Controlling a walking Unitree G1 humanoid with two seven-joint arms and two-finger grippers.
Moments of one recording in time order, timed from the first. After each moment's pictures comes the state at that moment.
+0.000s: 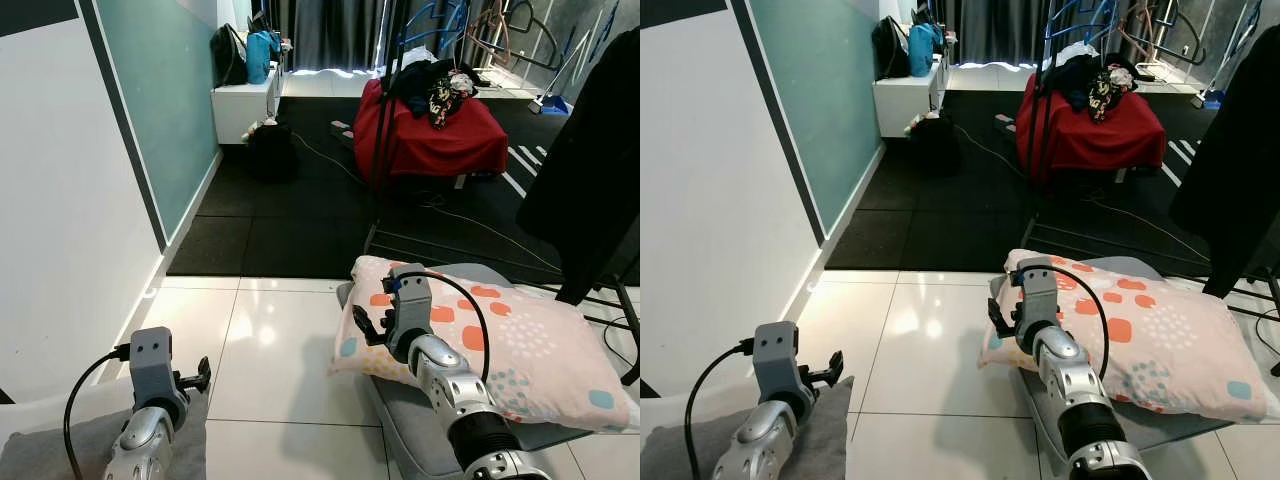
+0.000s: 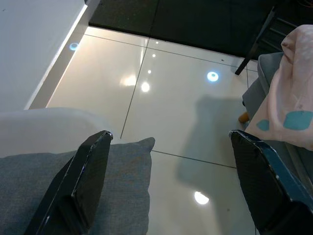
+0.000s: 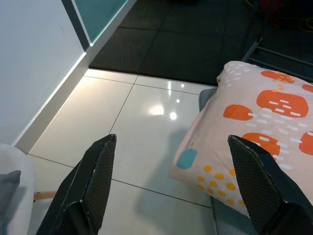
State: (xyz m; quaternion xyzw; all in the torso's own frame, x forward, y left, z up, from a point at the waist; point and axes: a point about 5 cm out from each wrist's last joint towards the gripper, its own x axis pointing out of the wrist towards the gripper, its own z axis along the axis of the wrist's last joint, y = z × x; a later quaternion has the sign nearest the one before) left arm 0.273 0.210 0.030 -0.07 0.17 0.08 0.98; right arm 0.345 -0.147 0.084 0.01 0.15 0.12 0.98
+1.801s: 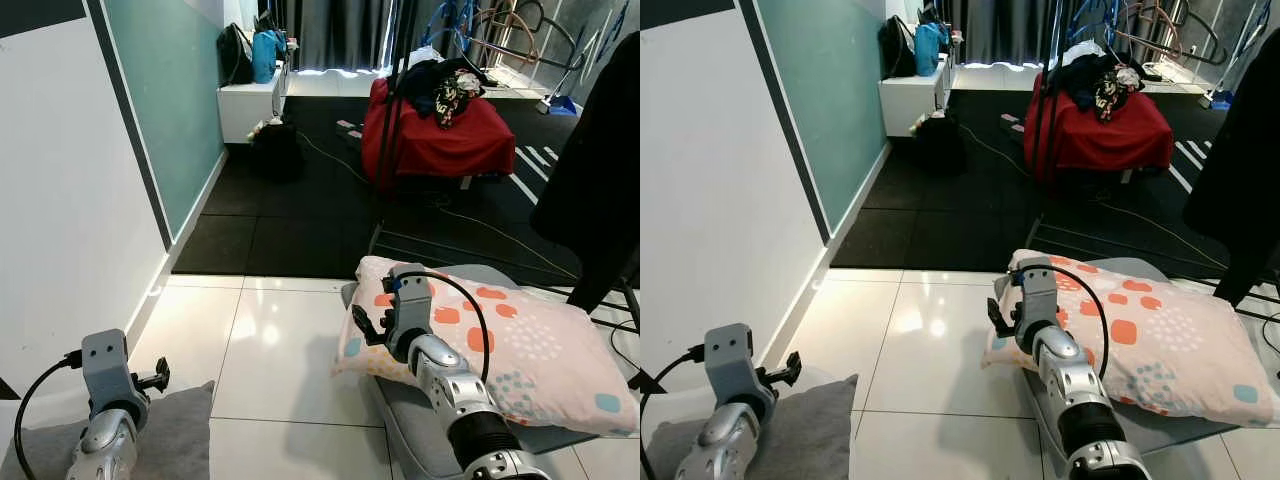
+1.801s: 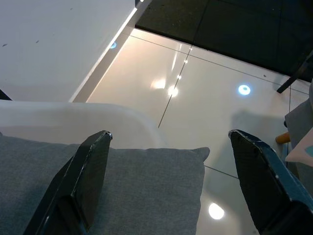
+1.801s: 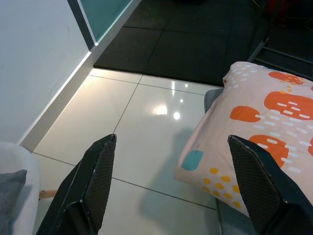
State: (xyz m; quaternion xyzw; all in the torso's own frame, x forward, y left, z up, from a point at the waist) left arm 0.266 0.257 0.034 -0.07 0.16 0.17 0.97; right arm 0.345 -0.147 0.084 0.01 0.15 0.12 0.98
